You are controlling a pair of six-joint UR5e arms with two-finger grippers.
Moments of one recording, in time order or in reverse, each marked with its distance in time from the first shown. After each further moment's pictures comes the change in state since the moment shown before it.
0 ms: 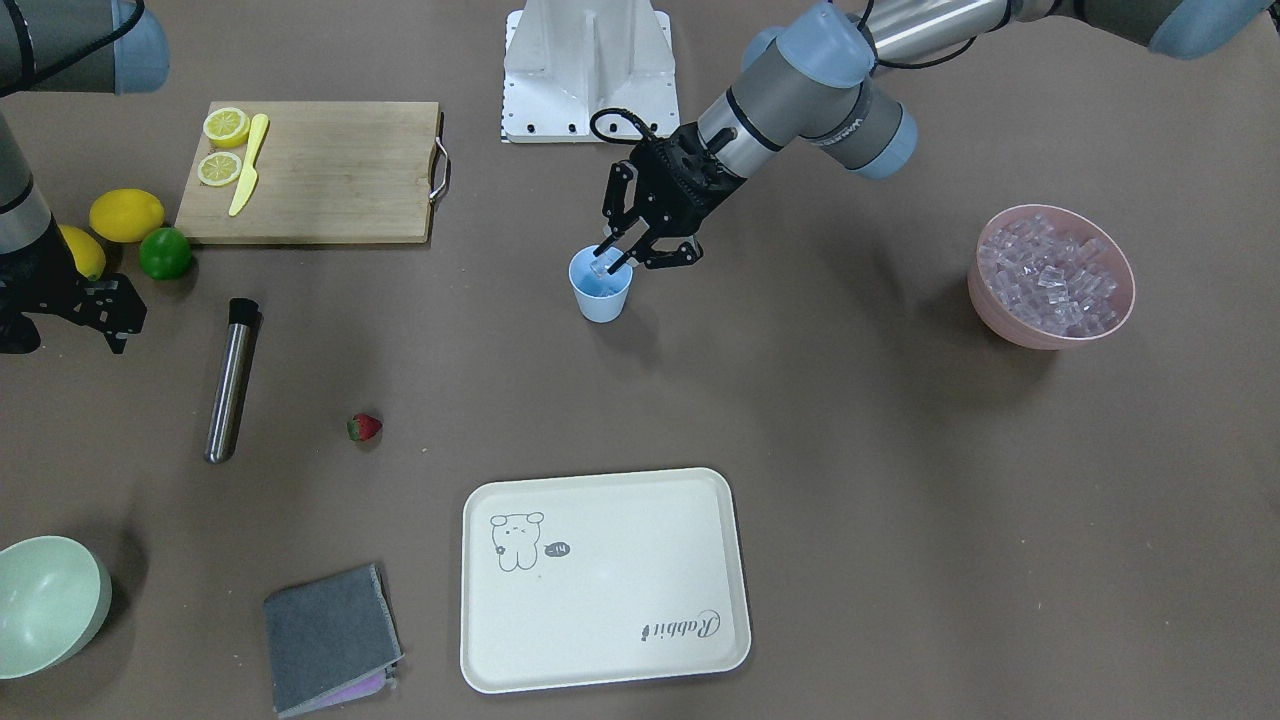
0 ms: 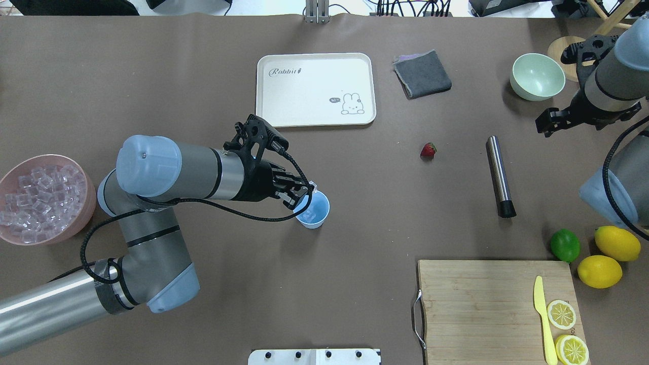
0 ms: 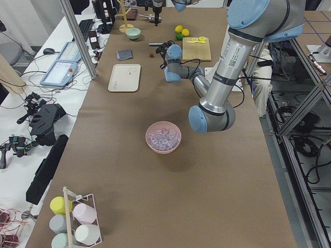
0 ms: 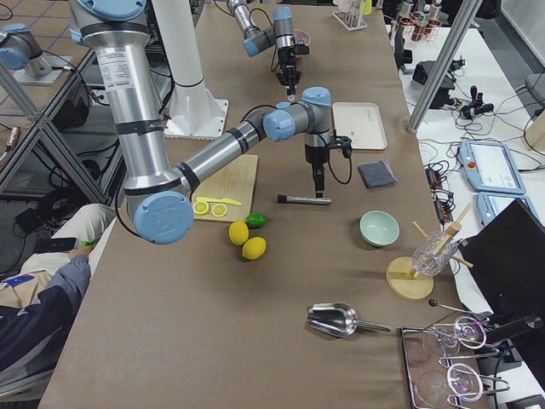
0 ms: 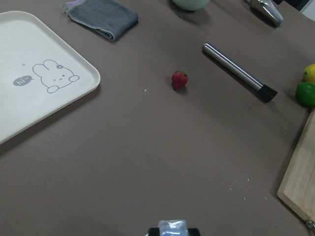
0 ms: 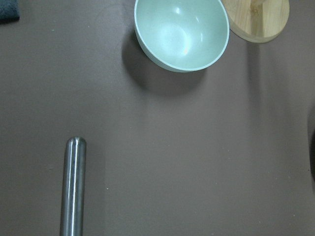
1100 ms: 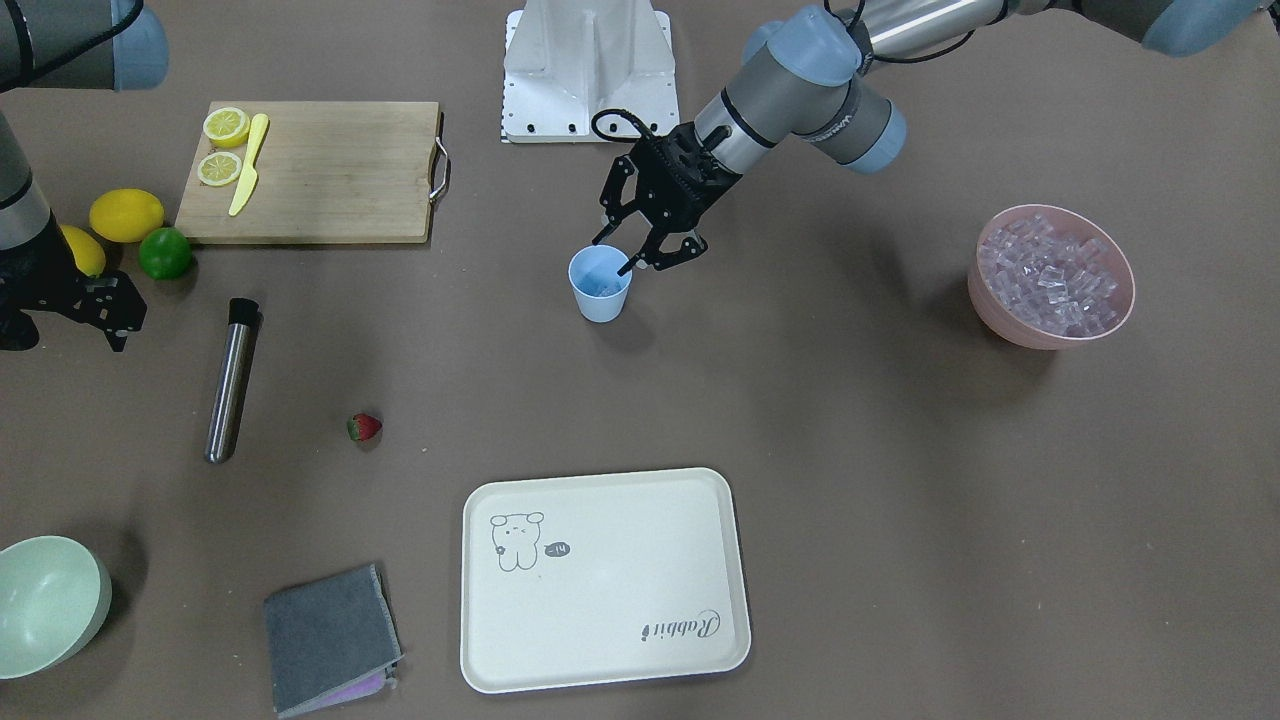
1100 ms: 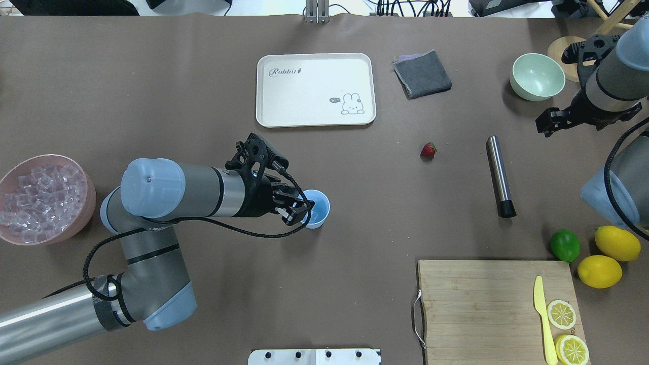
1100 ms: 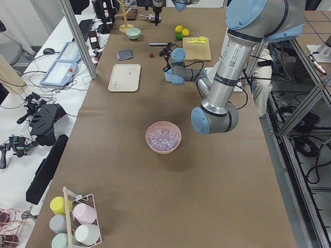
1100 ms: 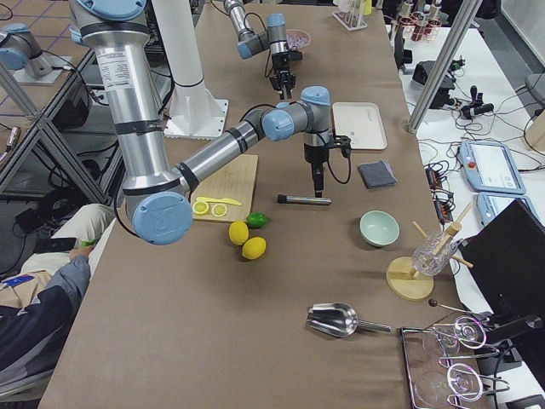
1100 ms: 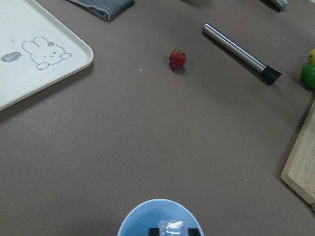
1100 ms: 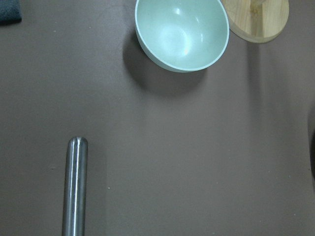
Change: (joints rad) left arm 0.031 0.032 -0.010 -0.016 0.045 0.007; right arm 0.000 -0.001 0.006 0.000 0.001 0.002
